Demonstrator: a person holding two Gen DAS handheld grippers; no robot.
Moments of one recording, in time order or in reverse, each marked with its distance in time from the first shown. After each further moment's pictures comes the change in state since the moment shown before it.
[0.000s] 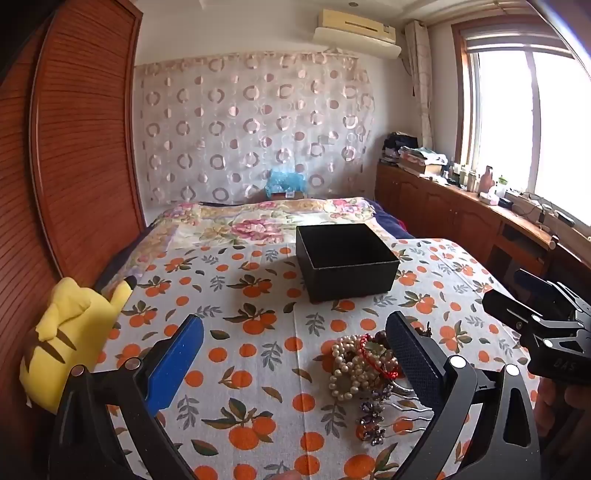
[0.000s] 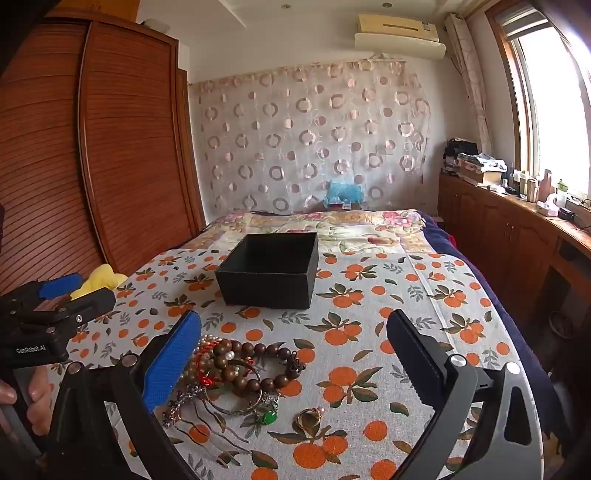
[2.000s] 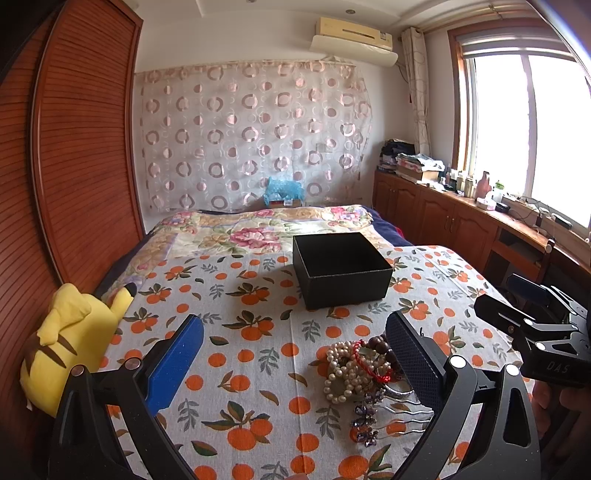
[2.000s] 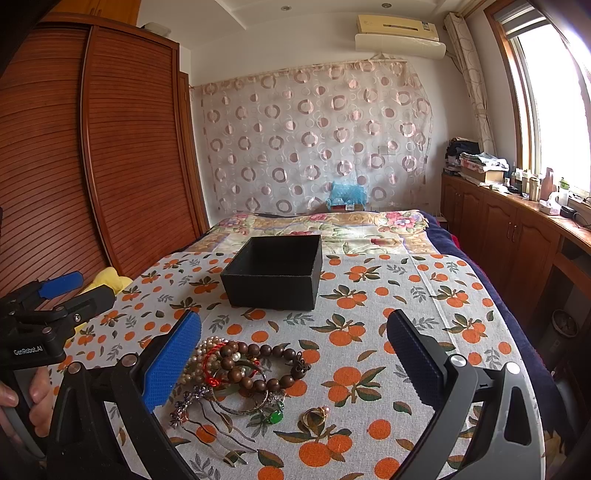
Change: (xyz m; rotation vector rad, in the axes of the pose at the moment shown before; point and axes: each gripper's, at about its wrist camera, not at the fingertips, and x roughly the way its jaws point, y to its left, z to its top) left arm -0.009 -0.001 0.013 -0.004 -0.023 -0.002; right arm -0.004 0.001 0.002 0.010 -0.009 0.006
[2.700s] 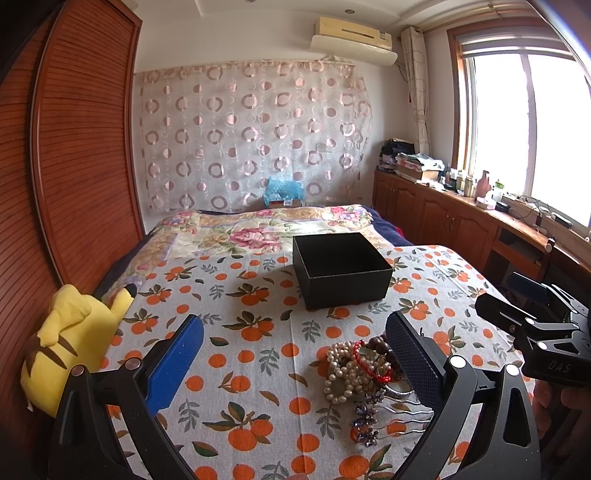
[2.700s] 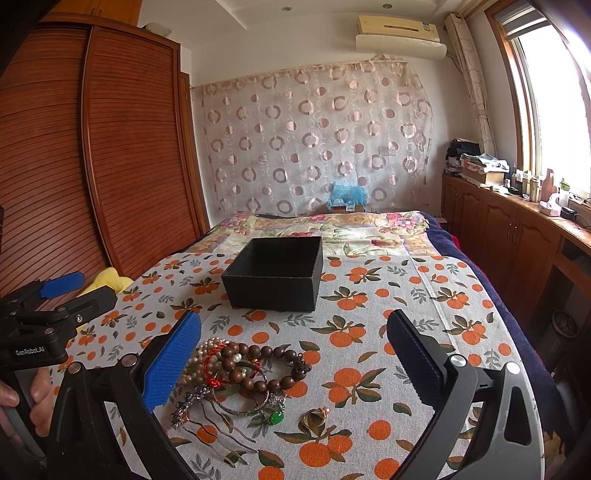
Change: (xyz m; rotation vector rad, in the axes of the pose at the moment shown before) left arm 0.002 0.001 -0.003 0.000 -0.003 0.000; right arm -0.001 0.001 0.001 0.001 -0.001 0.001
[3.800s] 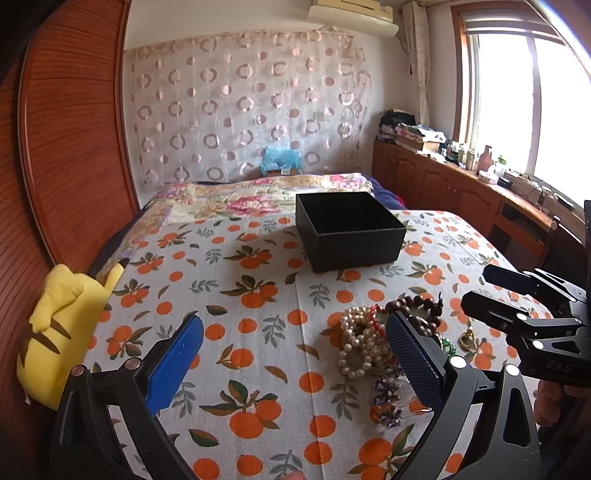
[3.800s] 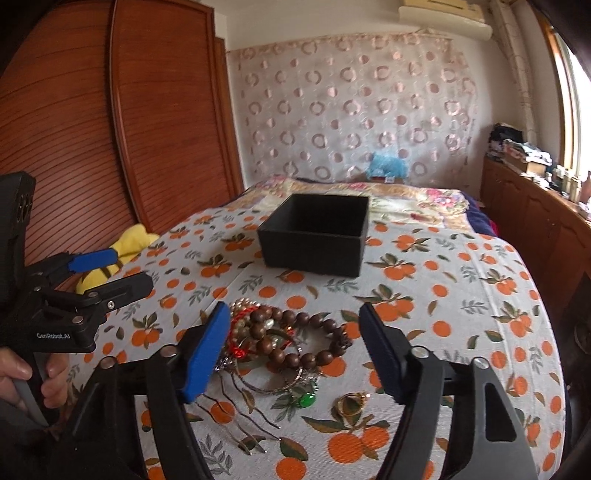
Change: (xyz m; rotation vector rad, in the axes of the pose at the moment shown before) left arm 0.030 0.009 -0.027 0.014 0.126 -0.011; right arm 0.039 0.020 -0.016 -0.081 0.155 0.149
